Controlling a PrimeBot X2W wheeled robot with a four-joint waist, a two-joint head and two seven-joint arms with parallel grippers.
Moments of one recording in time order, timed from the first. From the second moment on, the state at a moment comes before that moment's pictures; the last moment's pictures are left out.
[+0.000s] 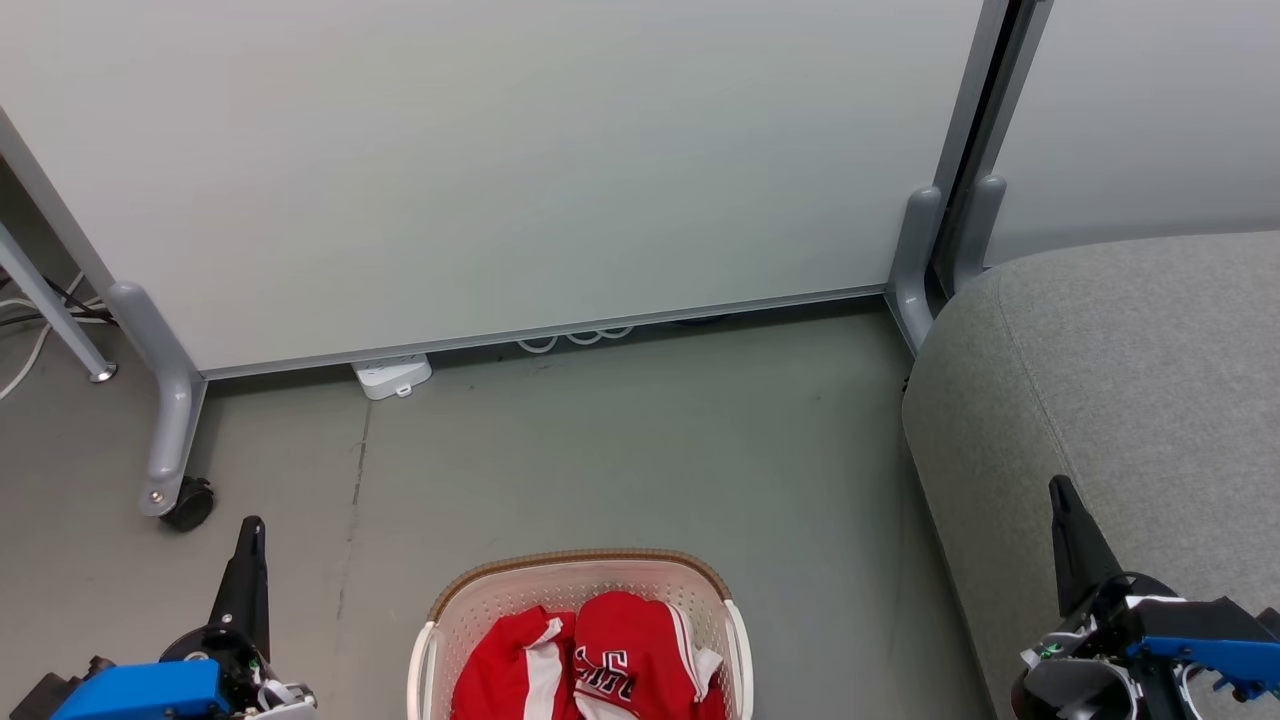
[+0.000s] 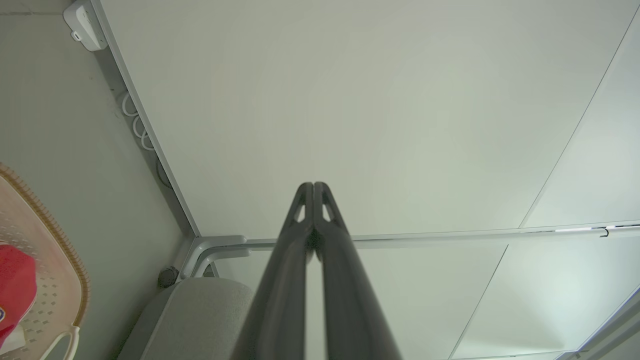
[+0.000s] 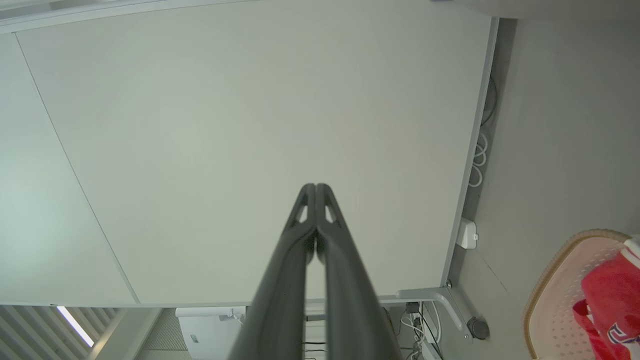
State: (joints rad) left arm -0.10 0.05 0.11 0.25 -1.61 -0.13 0.11; right arm -0.10 -0.06 -0.11 0.25 1.62 0.13 0.11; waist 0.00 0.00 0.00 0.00
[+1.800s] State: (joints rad) left arm -0.13 0.04 0.00 0.26 -0.78 -0.08 -0.08; right arm -0.11 -0.05 0.05 0.27 0.90 0.13 -0.08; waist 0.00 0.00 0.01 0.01
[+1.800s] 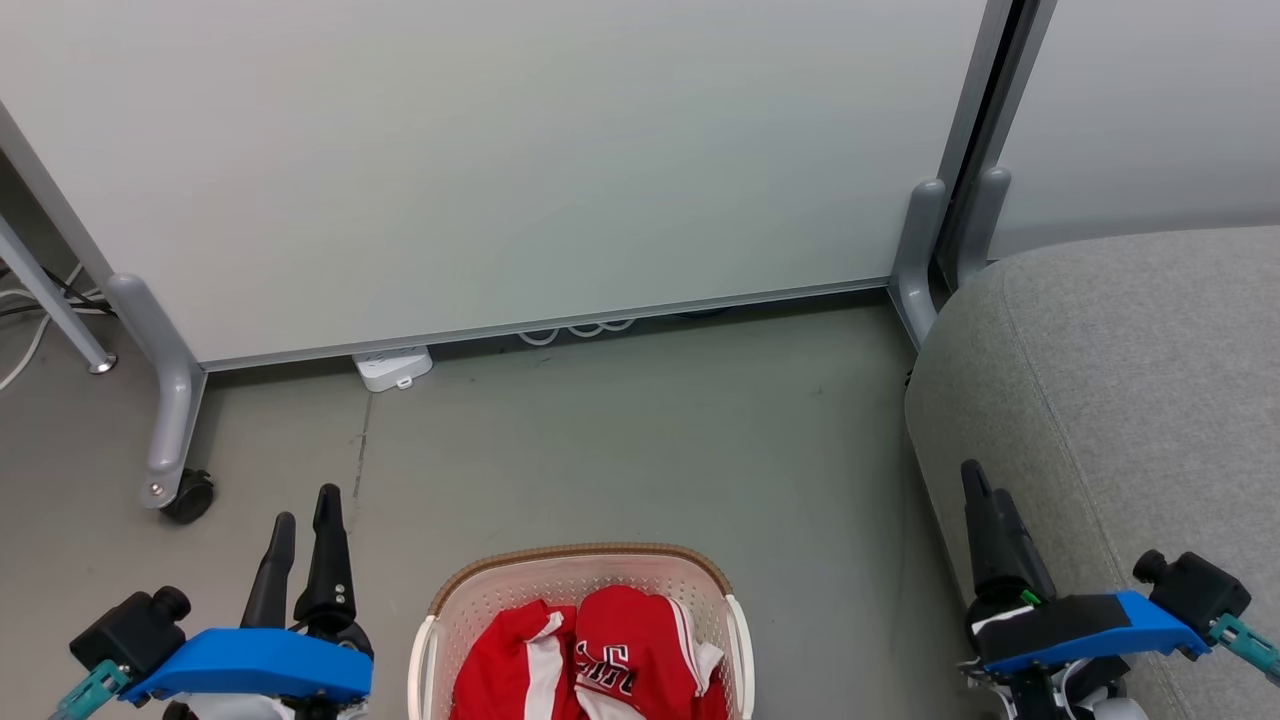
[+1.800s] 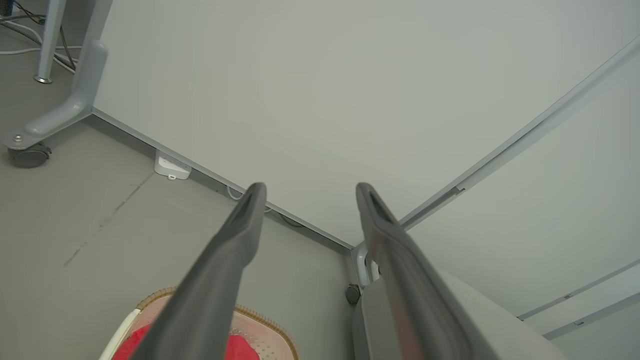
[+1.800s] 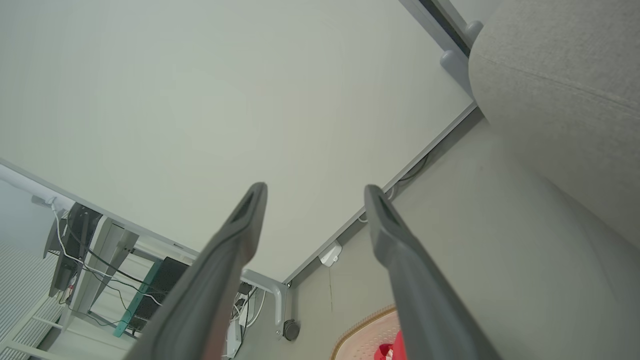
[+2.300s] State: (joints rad) left arm -0.15 0.05 -0.03 0.27 -0.60 -0.06 -0.12; right arm -0.12 -0.05 0.07 0.28 0.73 0.13 -0.12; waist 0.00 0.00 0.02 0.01
